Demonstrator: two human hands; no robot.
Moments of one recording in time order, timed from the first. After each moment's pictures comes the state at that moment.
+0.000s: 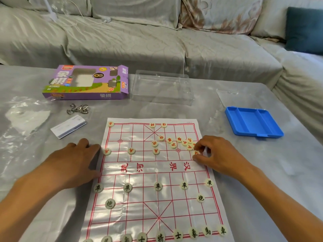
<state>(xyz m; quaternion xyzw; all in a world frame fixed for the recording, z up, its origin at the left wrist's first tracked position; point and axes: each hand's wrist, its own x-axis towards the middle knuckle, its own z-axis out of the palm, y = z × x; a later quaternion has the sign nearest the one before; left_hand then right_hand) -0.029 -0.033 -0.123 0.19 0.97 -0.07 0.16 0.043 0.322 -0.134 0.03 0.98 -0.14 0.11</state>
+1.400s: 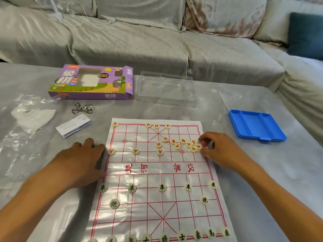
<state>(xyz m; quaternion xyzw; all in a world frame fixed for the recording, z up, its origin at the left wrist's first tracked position) -0.027 -0.032 -0.125 0.20 0.97 -0.06 0.15 0.027 0.321 -0.135 0.12 0.98 -0.16 0.09</state>
